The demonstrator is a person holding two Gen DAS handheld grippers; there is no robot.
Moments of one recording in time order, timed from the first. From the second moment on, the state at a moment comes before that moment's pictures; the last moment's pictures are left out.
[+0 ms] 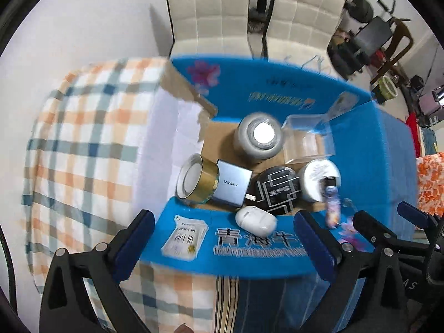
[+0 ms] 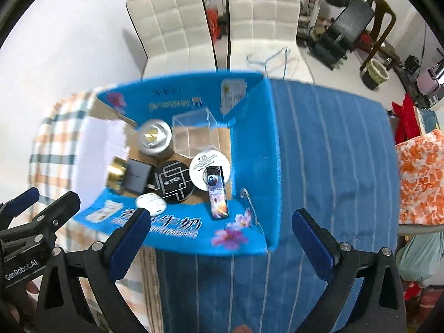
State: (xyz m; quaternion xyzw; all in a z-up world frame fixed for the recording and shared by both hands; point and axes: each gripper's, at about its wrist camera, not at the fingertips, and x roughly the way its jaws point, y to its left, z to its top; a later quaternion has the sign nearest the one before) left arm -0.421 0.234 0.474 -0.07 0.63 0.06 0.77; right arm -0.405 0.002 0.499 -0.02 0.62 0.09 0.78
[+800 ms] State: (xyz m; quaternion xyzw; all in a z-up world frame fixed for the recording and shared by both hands) left arm -0.518 0.217 0.660 -0.08 0.52 0.06 0.85; right arm -0.506 -0.042 0.695 0.00 0.54 0.11 0.84
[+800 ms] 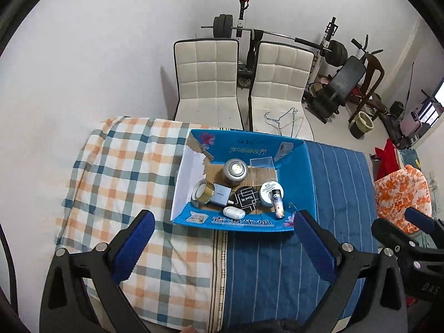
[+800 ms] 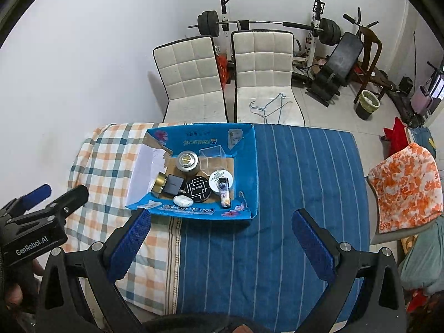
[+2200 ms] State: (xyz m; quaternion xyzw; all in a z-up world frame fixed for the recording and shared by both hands) left arm -0.531 0.220 0.670 -0.05 0.52 0.08 0.85; right arm -0.508 -0.039 0.701 -0.04 0.51 0.07 0.86
